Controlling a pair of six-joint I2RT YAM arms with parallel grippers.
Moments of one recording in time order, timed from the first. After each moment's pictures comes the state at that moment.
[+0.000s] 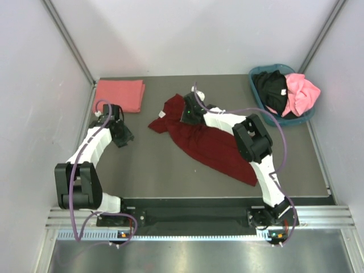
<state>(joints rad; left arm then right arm) 0.02 1.42 1.00 -0.64 -0.05 -0.63 0.66 2.29 1.73 -0.24 0.11 0.75</state>
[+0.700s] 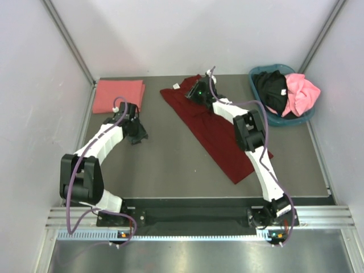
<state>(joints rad) -0.16 1.49 1.03 -0.58 -0.02 -0.66 0.45 2.61 2.13 0.00 -0.05 0.87</state>
